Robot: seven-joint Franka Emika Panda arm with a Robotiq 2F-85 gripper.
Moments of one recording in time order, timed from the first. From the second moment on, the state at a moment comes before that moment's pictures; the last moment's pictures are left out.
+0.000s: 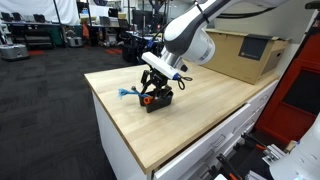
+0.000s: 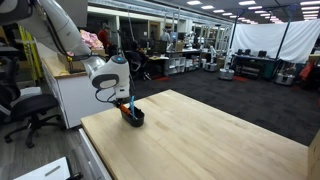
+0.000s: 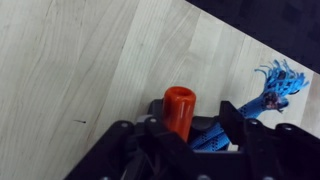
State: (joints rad) arm 0.22 0.15 0.26 -2.32 0.63 2.75 1.07
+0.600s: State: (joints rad) arm 0.22 0.17 0.26 -2.30 0.66 2.75 1.07
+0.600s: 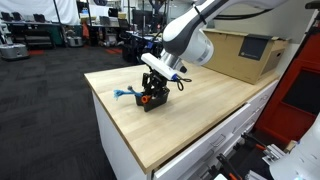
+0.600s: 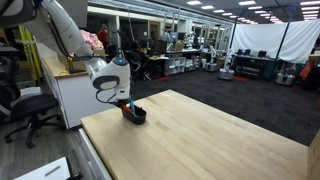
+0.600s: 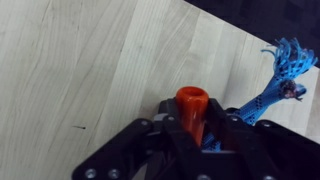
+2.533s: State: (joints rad) arm -0.03 -0.01 0.12 -2.61 0.00 2.95 1.55
